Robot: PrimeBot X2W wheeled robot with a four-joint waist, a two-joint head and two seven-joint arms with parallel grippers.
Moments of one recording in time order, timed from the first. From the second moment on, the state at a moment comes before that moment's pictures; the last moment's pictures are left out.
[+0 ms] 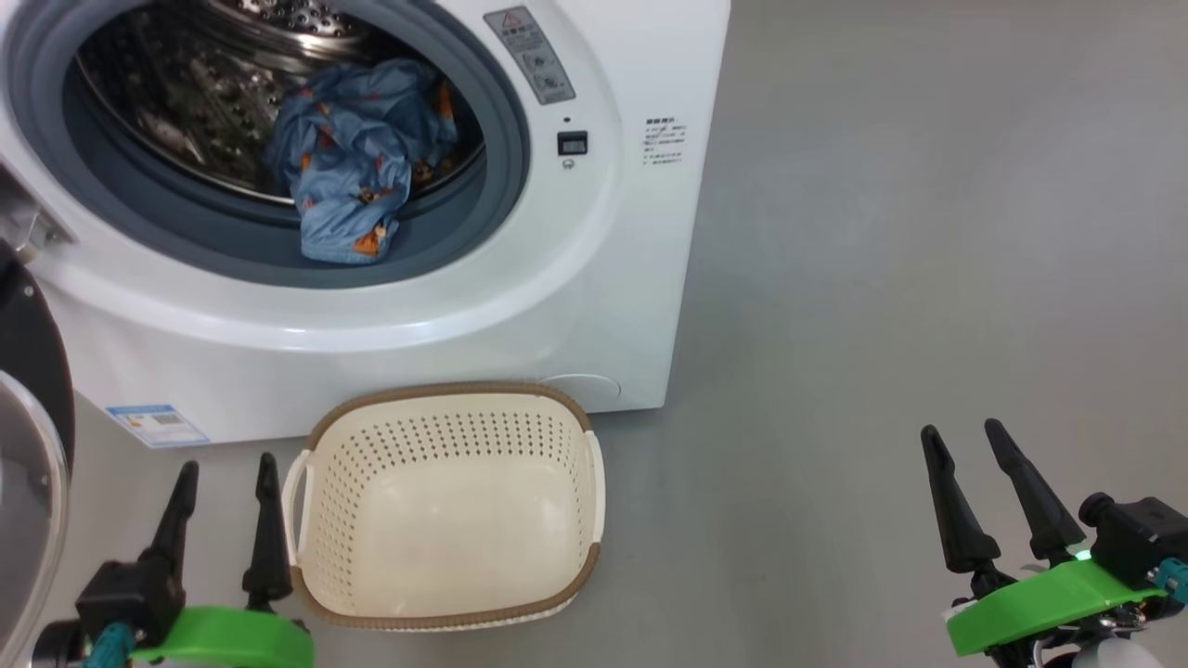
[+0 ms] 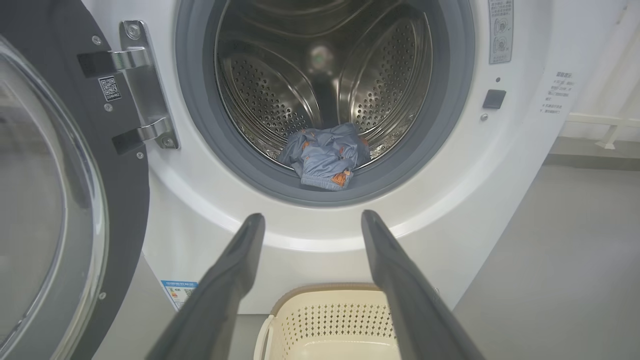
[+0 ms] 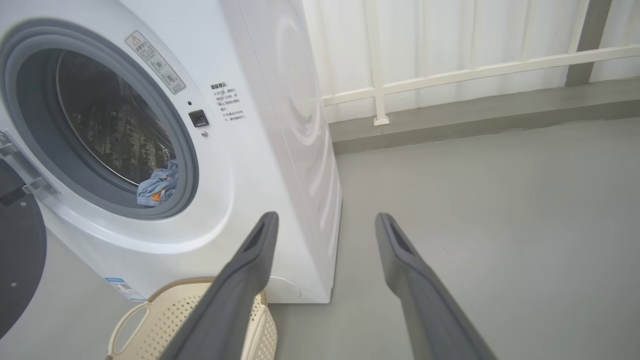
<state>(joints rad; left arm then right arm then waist) -0.18 0.05 0.13 0.37 -0.12 -0.13 -0.26 -0.05 -0.22 0.12 0.19 0.48 0.13 -0.25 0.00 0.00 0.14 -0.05</state>
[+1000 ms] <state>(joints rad) -0.12 0.04 0.14 0.31 -0.12 -0.13 -0.26 -0.03 -0.21 0.10 0.19 0.48 0.13 -0.25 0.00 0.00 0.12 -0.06</state>
